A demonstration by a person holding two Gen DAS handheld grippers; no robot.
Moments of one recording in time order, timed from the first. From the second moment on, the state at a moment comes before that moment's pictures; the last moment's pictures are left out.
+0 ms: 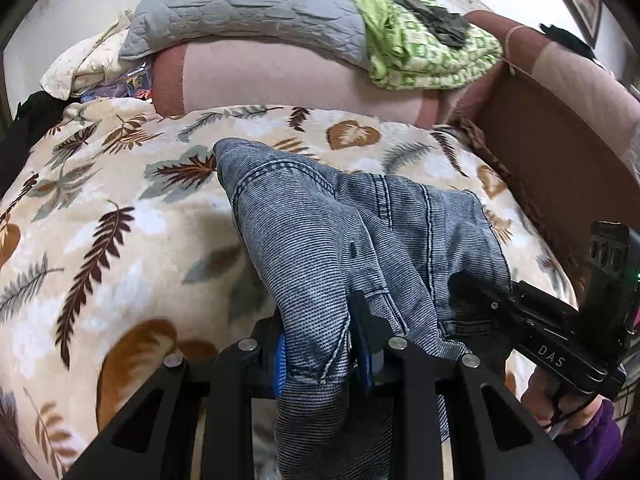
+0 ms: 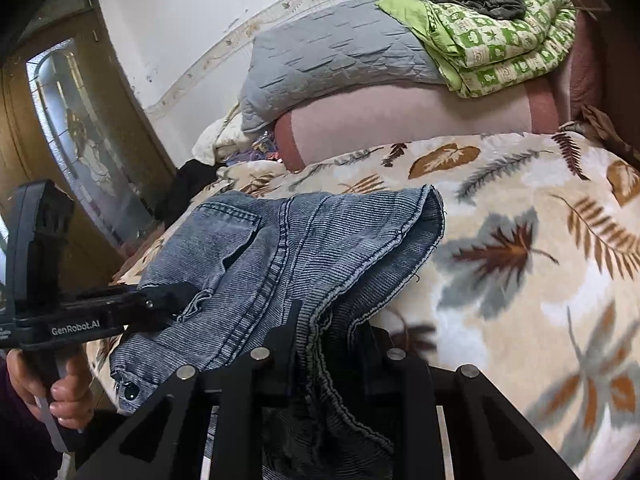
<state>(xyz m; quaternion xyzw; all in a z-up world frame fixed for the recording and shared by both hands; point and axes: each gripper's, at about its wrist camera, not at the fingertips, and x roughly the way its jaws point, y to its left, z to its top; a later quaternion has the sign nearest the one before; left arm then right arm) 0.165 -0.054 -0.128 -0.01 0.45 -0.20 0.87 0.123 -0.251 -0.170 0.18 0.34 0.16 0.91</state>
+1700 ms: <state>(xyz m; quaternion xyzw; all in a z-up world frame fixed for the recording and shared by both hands) -0.008 -0.013 -0.006 0.08 0.26 0.03 0.96 -0.056 -0.204 -0.036 0.07 0.25 0.03 0.96</state>
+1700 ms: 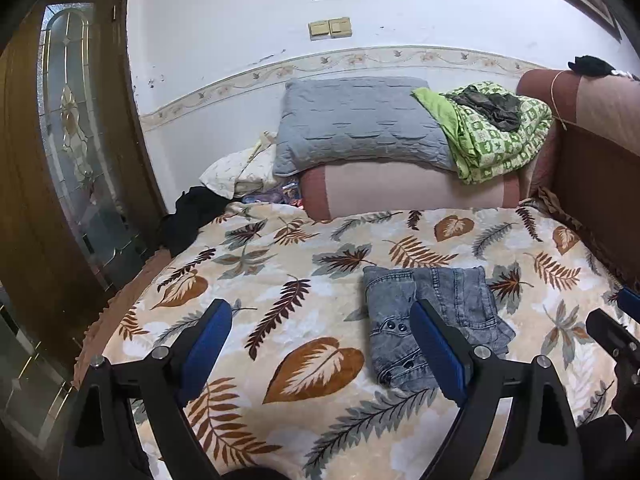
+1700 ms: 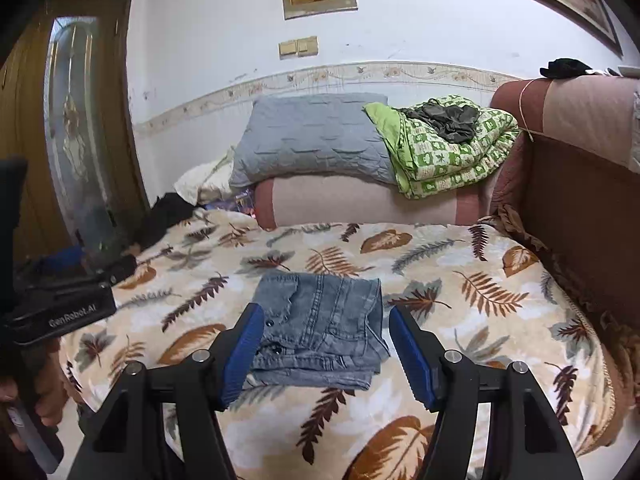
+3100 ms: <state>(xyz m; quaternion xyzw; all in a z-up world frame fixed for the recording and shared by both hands) -0.016 -0.013 -0.025 0.09 0.26 0.03 0.96 -0.030 -0.190 -0.061 0.04 0.34 -0.02 0.94</state>
